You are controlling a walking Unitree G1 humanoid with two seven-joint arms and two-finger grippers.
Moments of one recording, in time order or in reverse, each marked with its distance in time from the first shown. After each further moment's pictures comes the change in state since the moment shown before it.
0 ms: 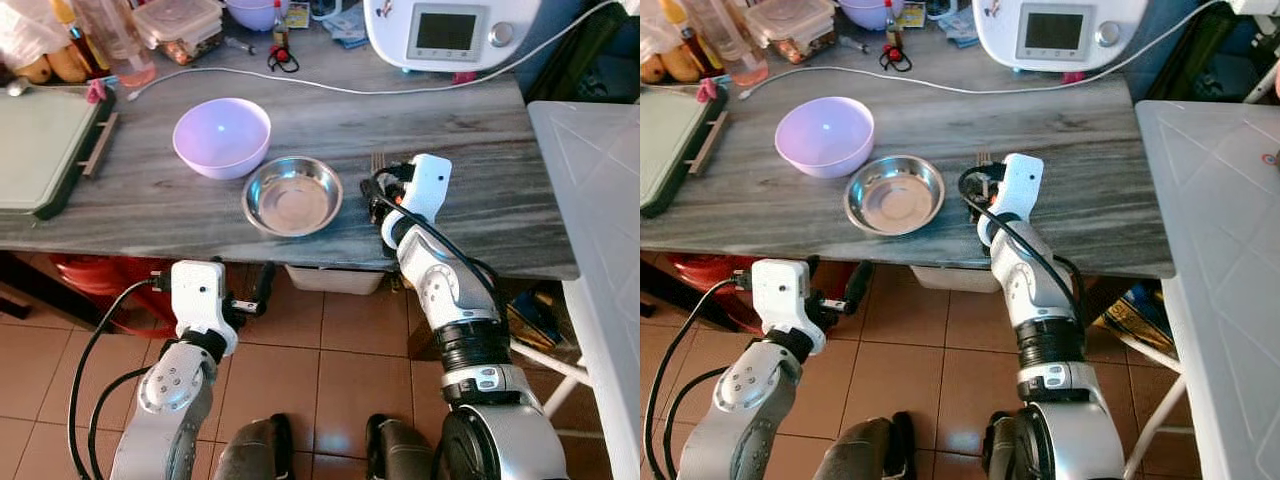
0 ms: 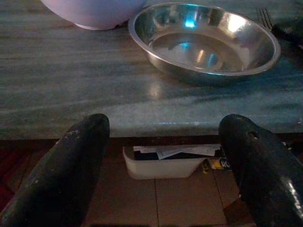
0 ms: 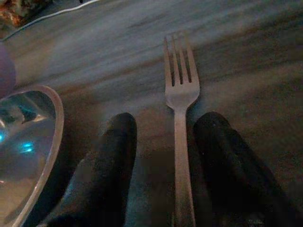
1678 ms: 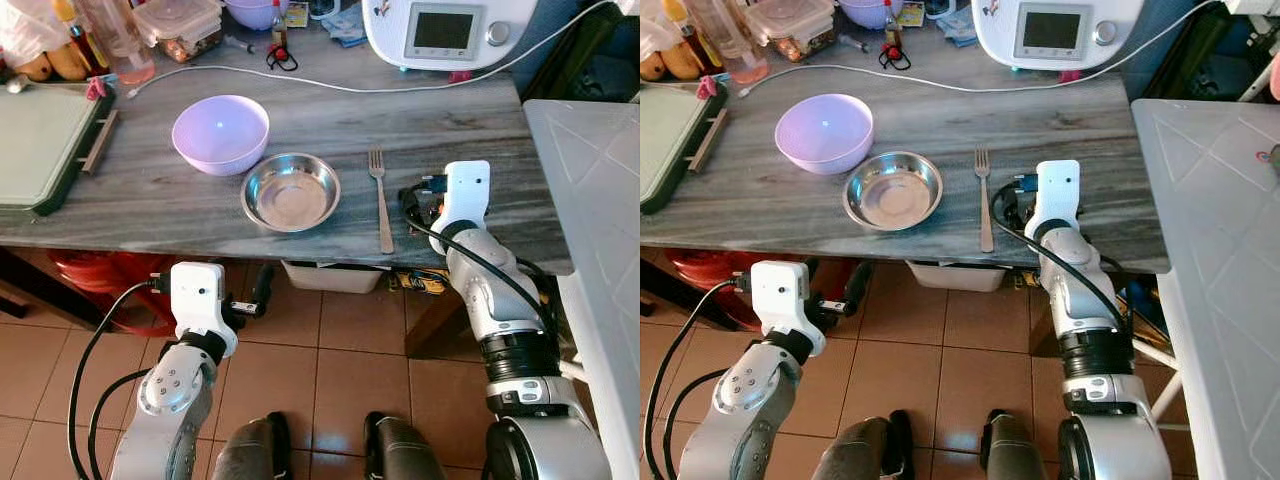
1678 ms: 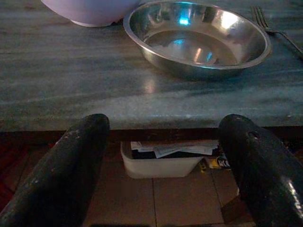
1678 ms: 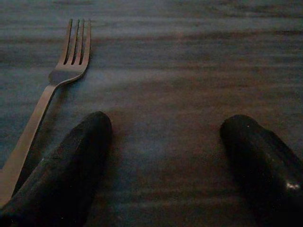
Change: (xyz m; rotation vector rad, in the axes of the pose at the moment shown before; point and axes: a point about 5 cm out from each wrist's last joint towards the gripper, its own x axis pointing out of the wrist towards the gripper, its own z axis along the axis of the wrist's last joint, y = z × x) left arm -0.001 0.000 -0.001 -0.003 -0.001 0.004; right arm -0.013 -0.047 0.009 -0.318 0.003 -0.099
